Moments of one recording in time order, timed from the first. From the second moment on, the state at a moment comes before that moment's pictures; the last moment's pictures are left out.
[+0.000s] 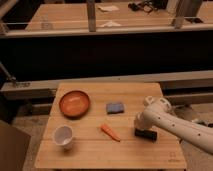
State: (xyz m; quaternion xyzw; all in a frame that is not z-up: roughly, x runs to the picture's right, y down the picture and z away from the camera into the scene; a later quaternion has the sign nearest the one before) arm 0.192 0.212 0.832 -0.20 -0.13 -0.30 0.92
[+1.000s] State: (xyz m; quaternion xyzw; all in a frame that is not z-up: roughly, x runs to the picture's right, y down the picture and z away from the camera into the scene) arm 0.195 0.214 0.836 -0.17 -0.14 -0.30 0.93
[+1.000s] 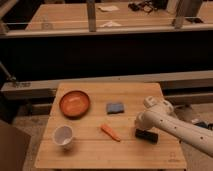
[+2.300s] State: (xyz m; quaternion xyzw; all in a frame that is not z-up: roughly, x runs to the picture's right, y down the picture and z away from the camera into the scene) arm 0.191 0.212 0.842 -0.15 -0.16 -0.28 0.93
